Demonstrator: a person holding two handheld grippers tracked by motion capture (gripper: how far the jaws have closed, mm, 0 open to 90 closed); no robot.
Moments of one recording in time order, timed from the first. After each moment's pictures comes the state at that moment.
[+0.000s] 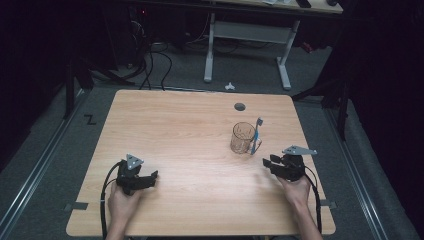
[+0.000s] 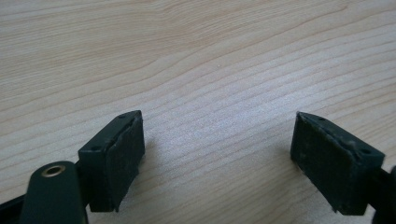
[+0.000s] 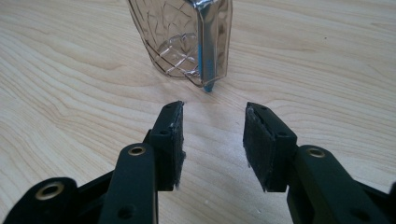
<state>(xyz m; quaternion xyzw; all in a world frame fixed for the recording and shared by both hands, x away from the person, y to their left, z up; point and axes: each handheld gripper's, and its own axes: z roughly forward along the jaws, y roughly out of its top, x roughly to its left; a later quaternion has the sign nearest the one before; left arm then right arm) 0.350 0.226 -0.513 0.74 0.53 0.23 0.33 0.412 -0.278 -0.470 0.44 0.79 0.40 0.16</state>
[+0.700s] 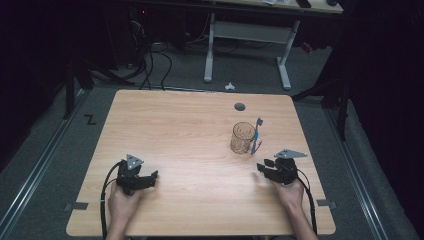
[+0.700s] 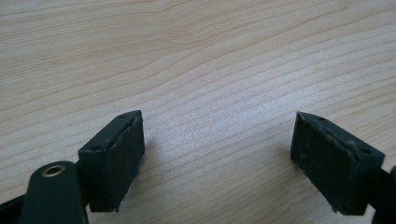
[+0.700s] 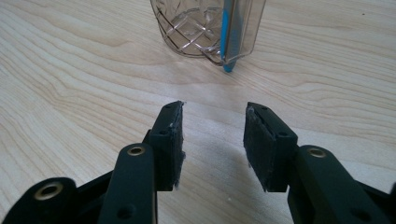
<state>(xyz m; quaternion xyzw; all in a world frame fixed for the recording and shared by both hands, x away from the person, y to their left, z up) 0.350 0.226 -0.513 0.74 0.53 0.23 0.33 0.411 -0.263 -0.489 0.43 0.80 0.38 0.15</state>
